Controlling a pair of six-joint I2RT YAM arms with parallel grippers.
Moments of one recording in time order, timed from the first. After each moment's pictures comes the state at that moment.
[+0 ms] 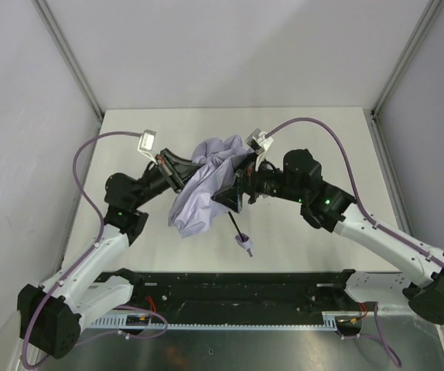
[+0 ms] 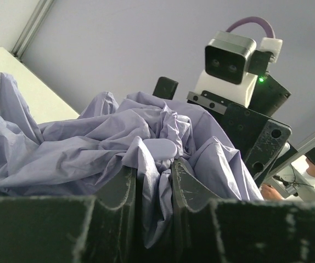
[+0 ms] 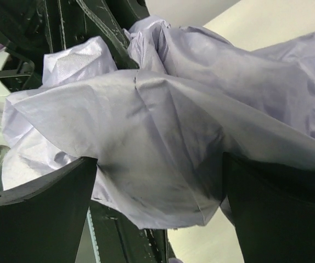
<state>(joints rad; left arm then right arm) -0.41 0.94 0.65 0.68 0.66 -1.02 0.88 1.15 1.11 -0.09 -0.30 0.34</state>
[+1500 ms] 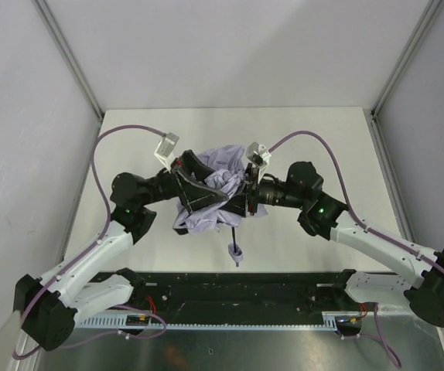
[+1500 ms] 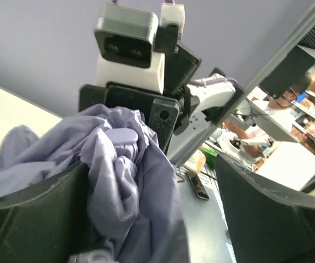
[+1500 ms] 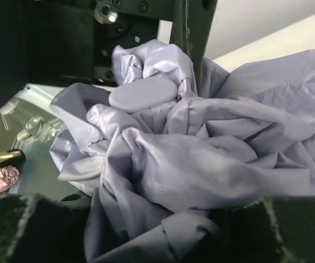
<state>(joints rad) -0.56 0.98 0.72 0.75 0.84 -0.99 0.85 1.14 0.93 0.25 -0.58 0.38</state>
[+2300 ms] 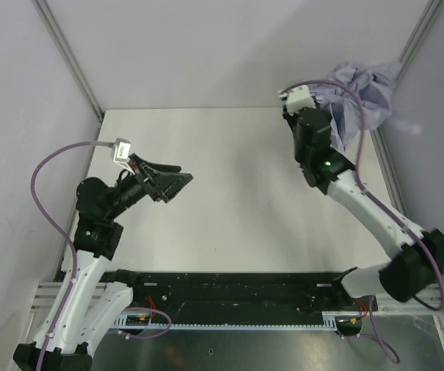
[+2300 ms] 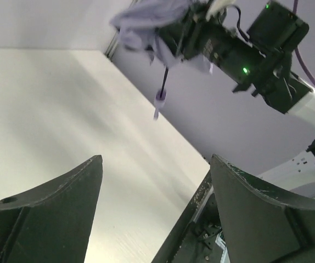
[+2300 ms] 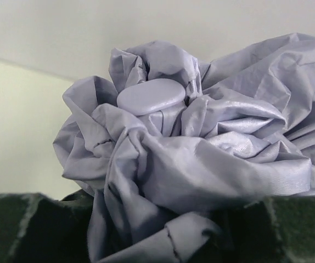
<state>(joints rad) -0.20 0.70 0.76 0.12 0.69 -0.70 0.53 1.31 1.26 -0.09 0.53 -0.27</state>
